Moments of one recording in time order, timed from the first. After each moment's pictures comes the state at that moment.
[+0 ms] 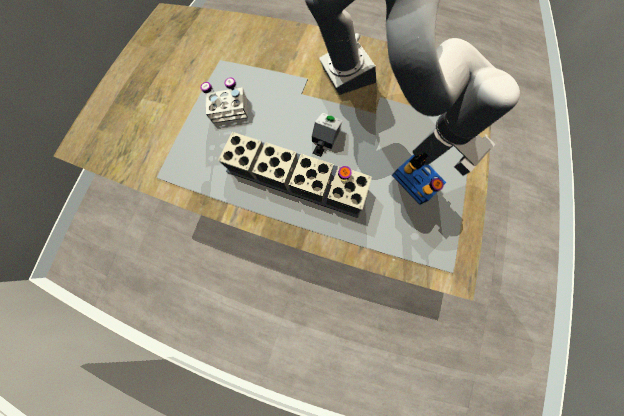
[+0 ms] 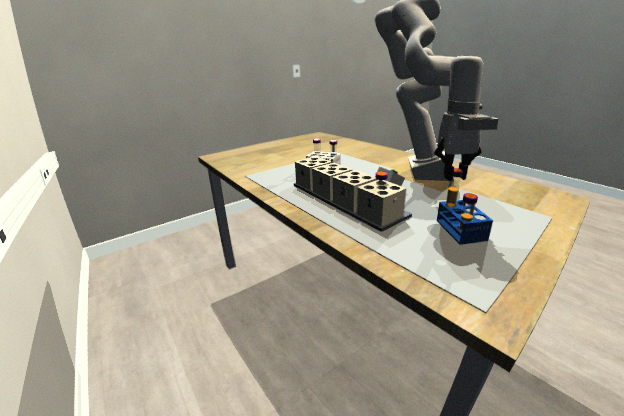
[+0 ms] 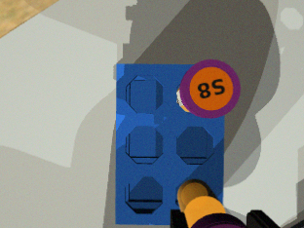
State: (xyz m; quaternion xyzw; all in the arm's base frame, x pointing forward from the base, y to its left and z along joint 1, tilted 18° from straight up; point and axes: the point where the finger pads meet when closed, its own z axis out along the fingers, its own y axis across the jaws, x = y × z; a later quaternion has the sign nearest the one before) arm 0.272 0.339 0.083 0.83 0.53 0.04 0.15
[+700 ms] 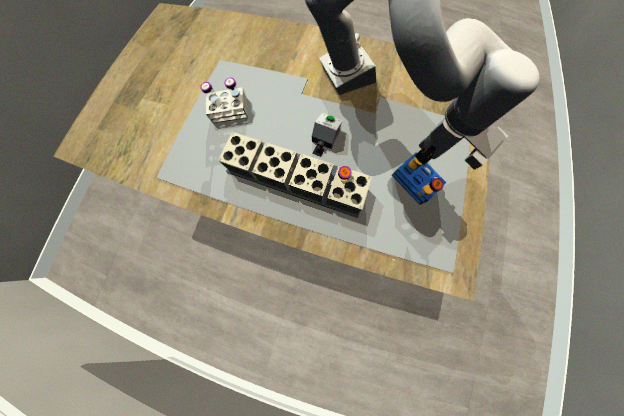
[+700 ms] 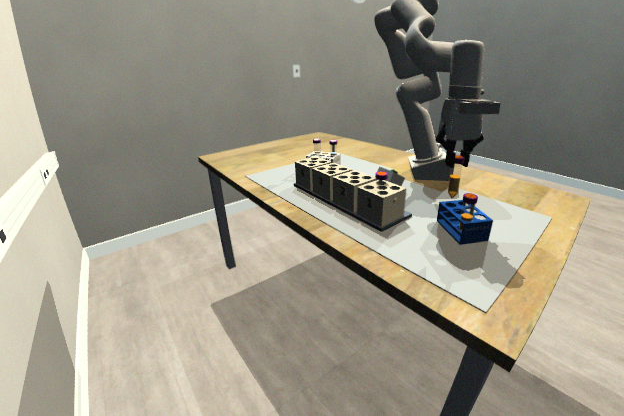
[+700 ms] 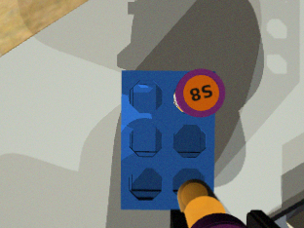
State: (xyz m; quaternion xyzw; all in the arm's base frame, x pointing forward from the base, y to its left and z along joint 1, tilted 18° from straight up) arm 0.264 0.346 0.117 0.83 0.53 0.04 0.15
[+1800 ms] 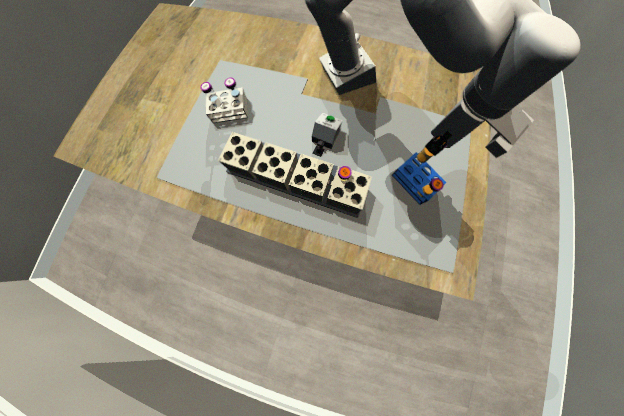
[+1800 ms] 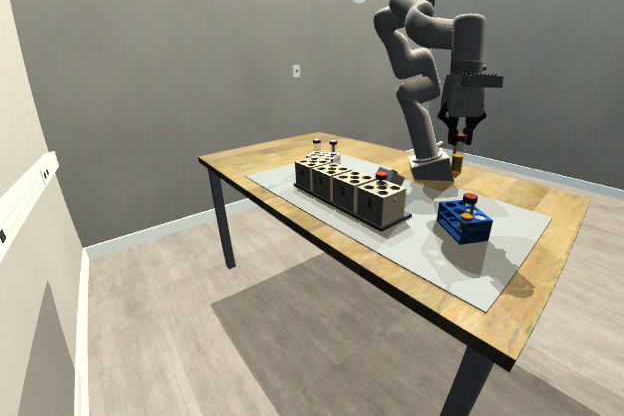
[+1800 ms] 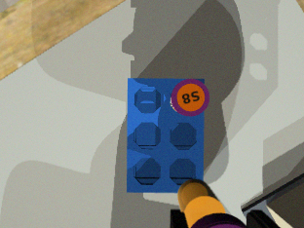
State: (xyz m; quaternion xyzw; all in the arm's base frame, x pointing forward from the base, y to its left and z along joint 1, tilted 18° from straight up) arm 0.251 0.358 0.172 0.83 0.53 0.04 0.15
